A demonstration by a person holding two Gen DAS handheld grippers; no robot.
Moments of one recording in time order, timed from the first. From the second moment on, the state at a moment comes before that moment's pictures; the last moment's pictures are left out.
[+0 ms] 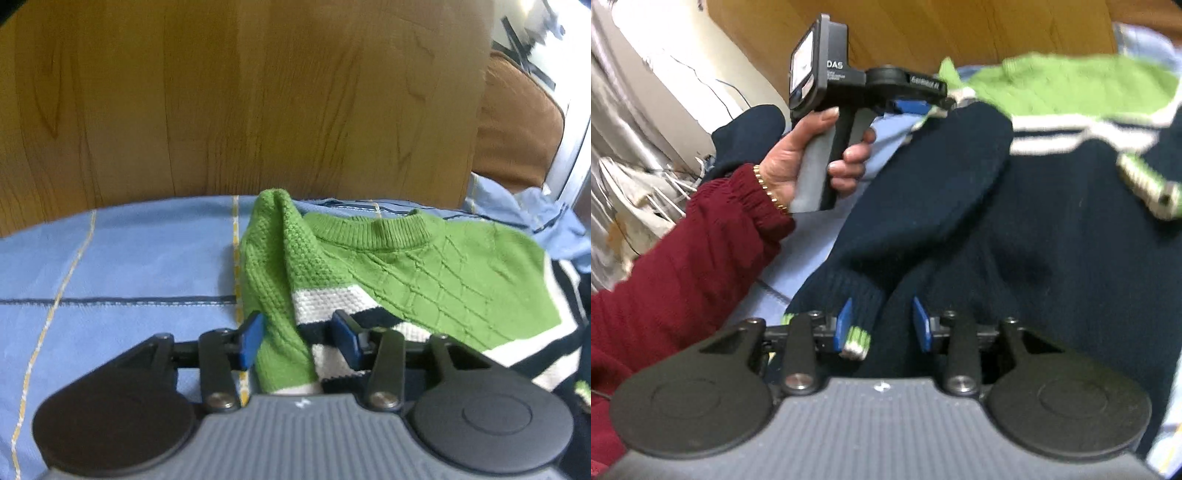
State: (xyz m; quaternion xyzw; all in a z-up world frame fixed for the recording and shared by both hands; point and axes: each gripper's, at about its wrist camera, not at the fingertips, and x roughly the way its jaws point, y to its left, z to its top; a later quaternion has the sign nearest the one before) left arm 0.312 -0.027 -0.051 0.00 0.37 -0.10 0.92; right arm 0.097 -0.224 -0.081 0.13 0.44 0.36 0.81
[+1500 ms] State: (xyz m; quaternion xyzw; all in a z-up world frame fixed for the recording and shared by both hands) left arm 0.261 -0.036 0.039 -0.07 0.35 -0.24 0.90; right arm 0.132 -0.332 0.003 -0.05 0.23 0.22 0.95
